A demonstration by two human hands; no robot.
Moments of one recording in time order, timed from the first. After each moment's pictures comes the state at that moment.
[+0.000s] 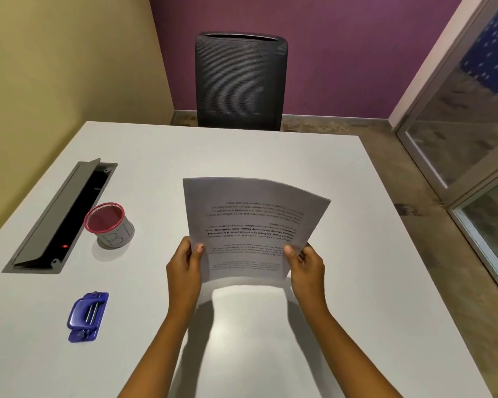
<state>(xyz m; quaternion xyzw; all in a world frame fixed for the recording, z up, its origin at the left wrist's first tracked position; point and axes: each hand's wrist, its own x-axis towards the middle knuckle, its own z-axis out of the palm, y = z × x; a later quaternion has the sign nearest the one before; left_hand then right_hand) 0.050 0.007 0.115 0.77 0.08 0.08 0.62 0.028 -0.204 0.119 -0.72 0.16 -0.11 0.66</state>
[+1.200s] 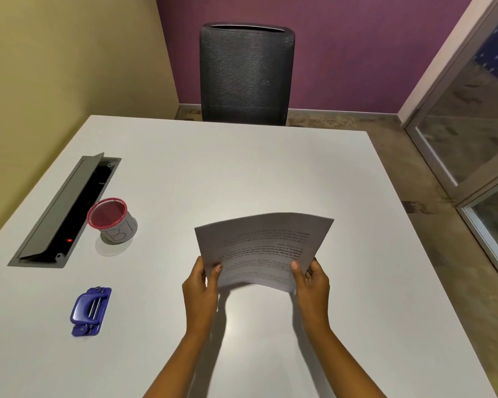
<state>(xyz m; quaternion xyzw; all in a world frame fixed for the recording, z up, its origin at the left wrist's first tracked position) 0.018 -0.018 0.098 0.76 0.11 0.07 0.64 0.010 -0.207 0.085 -0.69 0.21 -0.11 0.68</state>
